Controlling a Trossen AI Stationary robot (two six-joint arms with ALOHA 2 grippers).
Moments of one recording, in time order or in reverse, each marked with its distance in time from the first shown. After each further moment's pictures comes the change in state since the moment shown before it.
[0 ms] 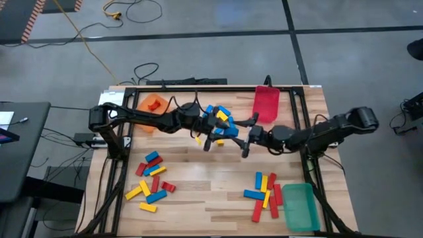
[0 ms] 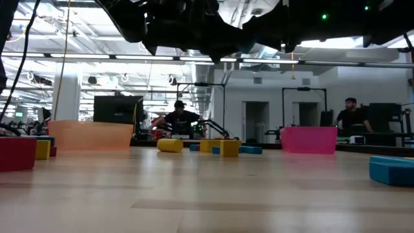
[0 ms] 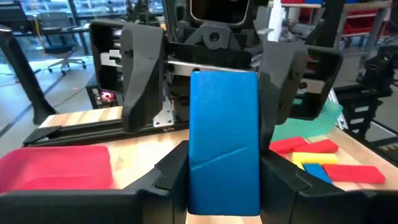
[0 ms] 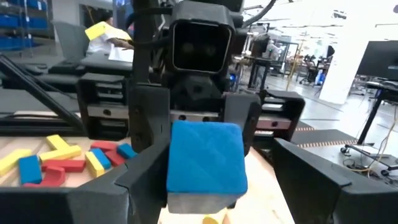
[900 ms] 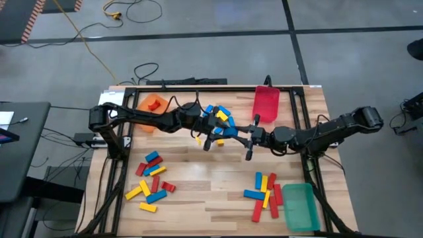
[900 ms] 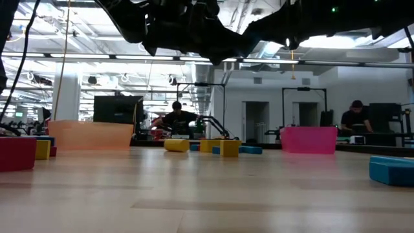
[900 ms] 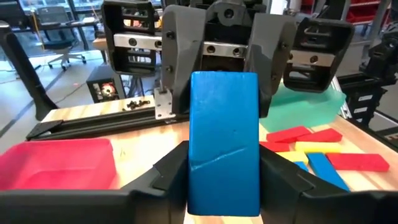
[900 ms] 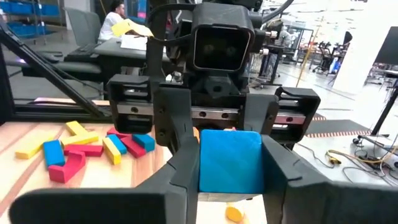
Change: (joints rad) left arm 0.008 0.000 0.000 -0.032 -0.004 0.020; right arm 0.031 -0.090 0.012 -0.183 0.001 0.029
